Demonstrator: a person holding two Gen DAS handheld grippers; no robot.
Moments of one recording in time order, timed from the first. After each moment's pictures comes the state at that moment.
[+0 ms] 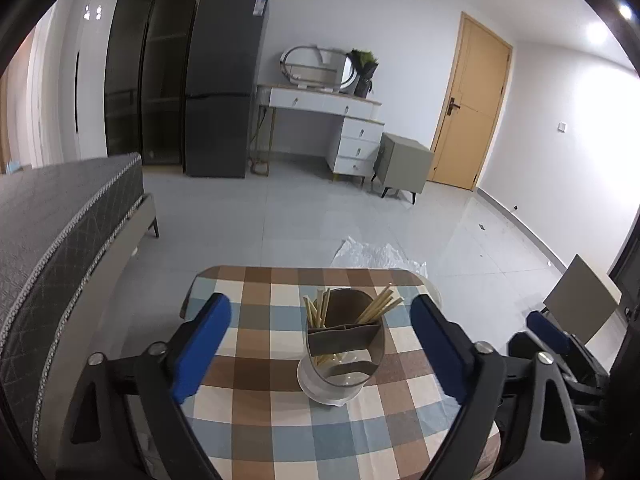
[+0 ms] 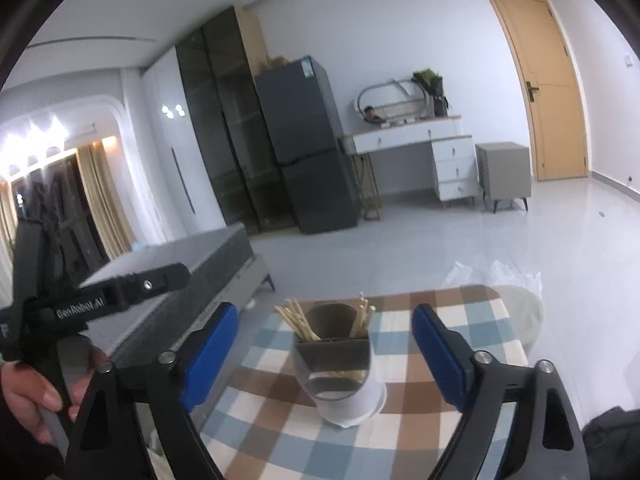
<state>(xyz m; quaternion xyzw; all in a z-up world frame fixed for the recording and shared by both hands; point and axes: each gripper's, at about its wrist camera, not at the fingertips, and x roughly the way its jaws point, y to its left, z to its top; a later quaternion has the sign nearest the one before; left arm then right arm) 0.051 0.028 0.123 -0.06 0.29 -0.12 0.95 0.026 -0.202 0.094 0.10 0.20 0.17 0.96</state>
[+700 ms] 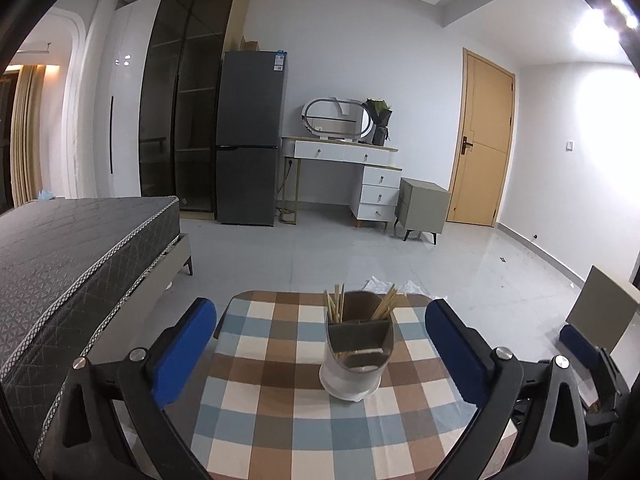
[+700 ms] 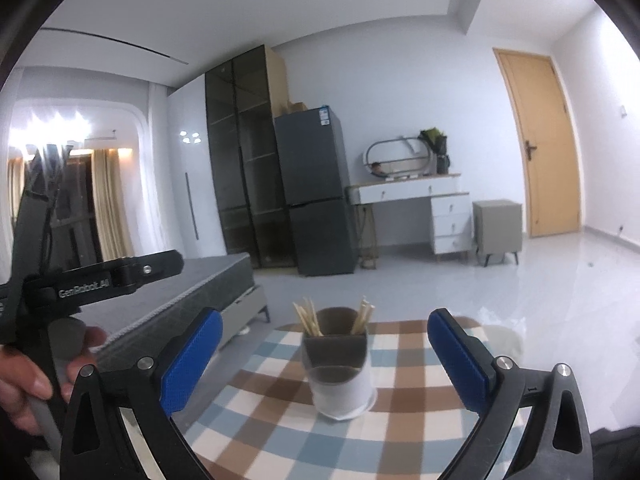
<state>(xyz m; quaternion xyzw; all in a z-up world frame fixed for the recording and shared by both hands) -0.032 0.031 0.092 -0.05 0.20 -0.06 0.98 -0.067 -0.192 0.067 0.06 0.10 0.15 0.98</state>
